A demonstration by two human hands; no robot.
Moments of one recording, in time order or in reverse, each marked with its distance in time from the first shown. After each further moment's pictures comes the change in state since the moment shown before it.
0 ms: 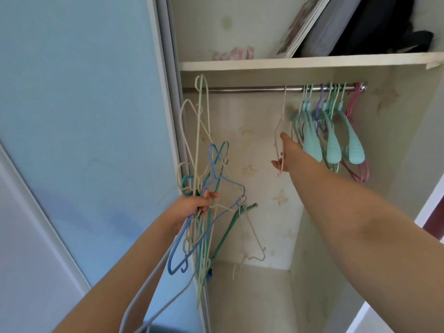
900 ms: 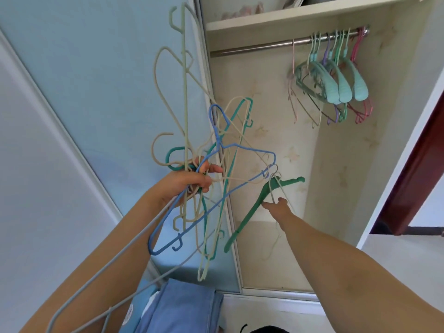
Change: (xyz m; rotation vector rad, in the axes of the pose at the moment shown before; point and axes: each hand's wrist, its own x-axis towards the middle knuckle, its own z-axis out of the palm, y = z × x) left_hand -0.178 0.015 -0.047 -0.198 -0.254 0.054; right_hand -0.144 0.307 -0.034 -0.432 -0.030 0.082
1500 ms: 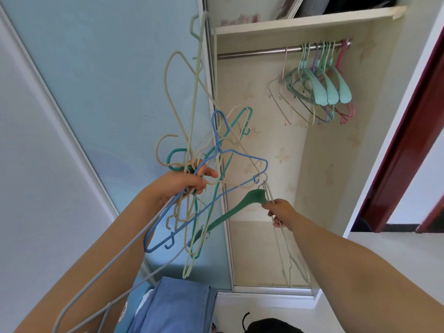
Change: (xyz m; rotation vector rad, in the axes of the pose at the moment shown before) left_hand -0.041 -0.006 -0.012 0.284 0.002 -0.016; right_hand -0.044 0.013 -0.023 -0.102 -0.072 0.001
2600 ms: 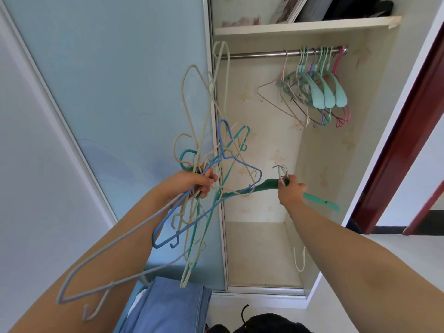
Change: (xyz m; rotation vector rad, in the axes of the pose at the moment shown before) left_hand 0.011 -0.004 0.017 -0.242 0.015 -0.113; right_hand 0.004 -0.034 -0.017 -0.206 0.514 -0.243
